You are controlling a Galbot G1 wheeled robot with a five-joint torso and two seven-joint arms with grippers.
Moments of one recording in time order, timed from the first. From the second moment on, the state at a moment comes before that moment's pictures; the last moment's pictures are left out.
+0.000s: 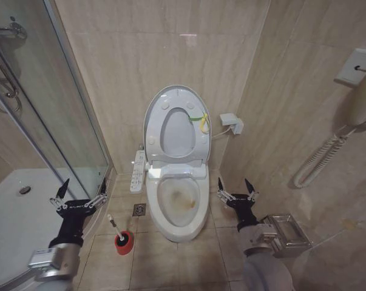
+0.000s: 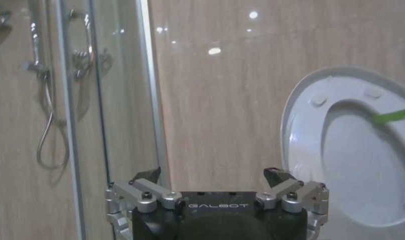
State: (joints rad) left arm 1.59 -1.34 -0.66 -2.28 -0.13 -0.03 -0.17; right arm -1.46 1.44 0.44 2.19 0.12 -0.09 0.21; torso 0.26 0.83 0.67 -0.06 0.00
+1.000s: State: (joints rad) left arm 1.49 -1.34 -0.61 -1.78 -0.18 -0.18 -0.18; right arm -1.46 1.44 0.44 2.19 0.12 -0.09 0.21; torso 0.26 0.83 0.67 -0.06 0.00
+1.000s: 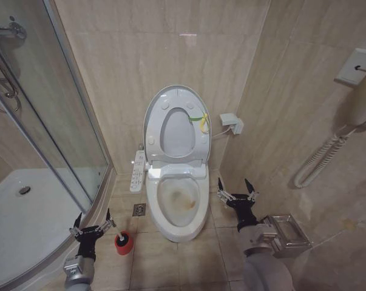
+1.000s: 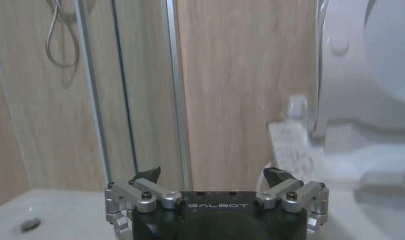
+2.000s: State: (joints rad) left arm 1.19 -1.32 -0.51 -1.13 -0.23 -0.38 -0.03; right arm -1.46 1.44 0.44 2.19 0.12 -0.09 0.21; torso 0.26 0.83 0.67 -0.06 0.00
